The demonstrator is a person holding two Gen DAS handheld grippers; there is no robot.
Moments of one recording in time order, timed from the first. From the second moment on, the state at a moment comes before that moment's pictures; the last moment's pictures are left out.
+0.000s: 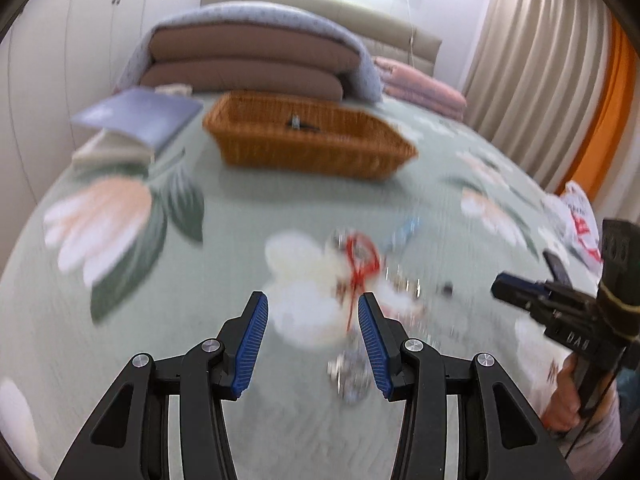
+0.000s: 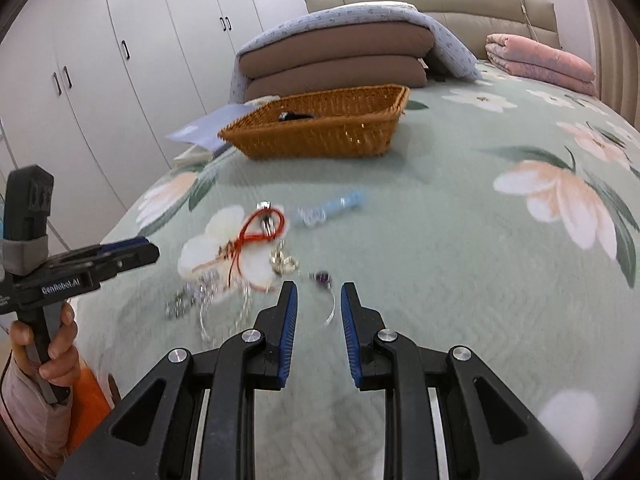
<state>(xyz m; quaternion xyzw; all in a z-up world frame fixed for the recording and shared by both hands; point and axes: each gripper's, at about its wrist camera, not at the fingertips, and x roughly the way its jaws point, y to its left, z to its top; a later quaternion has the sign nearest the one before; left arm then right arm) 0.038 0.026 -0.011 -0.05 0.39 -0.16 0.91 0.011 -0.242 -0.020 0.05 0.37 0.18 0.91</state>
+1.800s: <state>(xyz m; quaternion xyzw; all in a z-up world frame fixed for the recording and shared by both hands) 0.028 0.025 0.026 -0.10 0.34 -0.25 0.90 0.042 -0.226 0.025 0.03 0.33 0.19 0.92</state>
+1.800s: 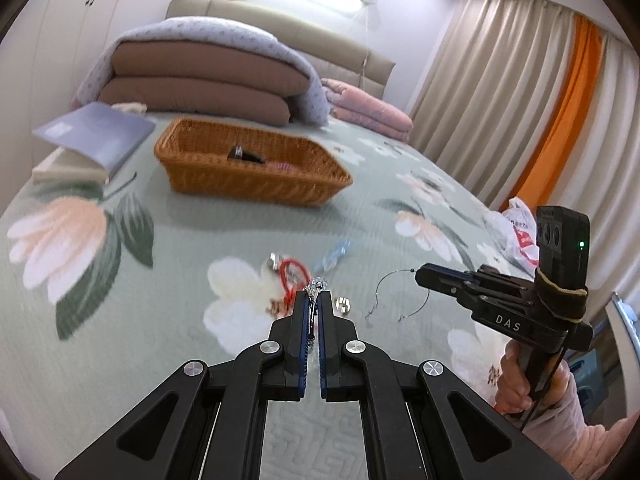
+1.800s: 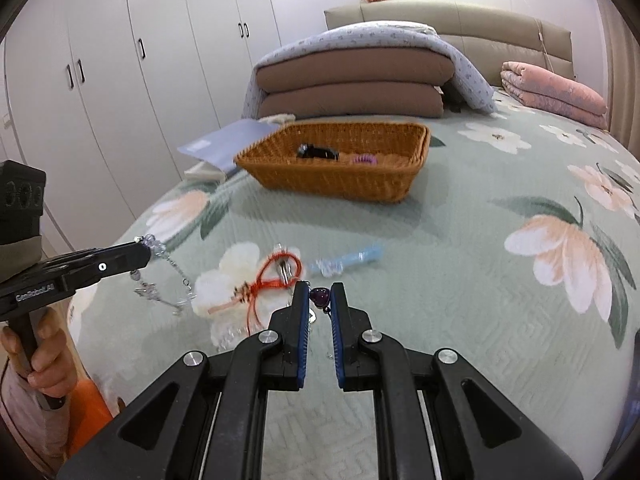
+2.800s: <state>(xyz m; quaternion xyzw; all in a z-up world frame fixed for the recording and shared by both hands) 0.267 0.015 0.061 -0.12 0.28 -0.21 0.93 0.286 -0.211 0.043 0.06 0.34 0.10 0.93</state>
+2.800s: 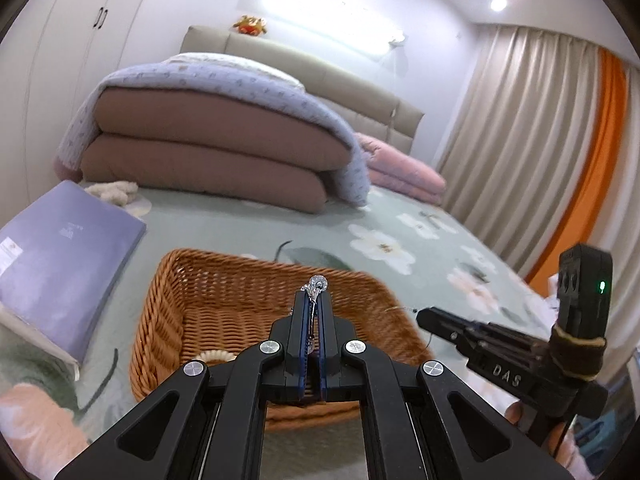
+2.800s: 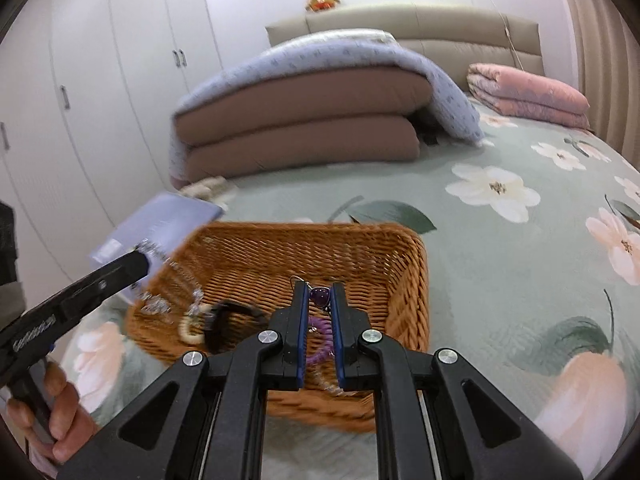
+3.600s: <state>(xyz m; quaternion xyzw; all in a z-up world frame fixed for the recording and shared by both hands) 0.182 0.013 0.087 -0.06 0.27 -0.21 0.94 0.146 -0.236 0.031 0.04 0.33 0.14 0.93</state>
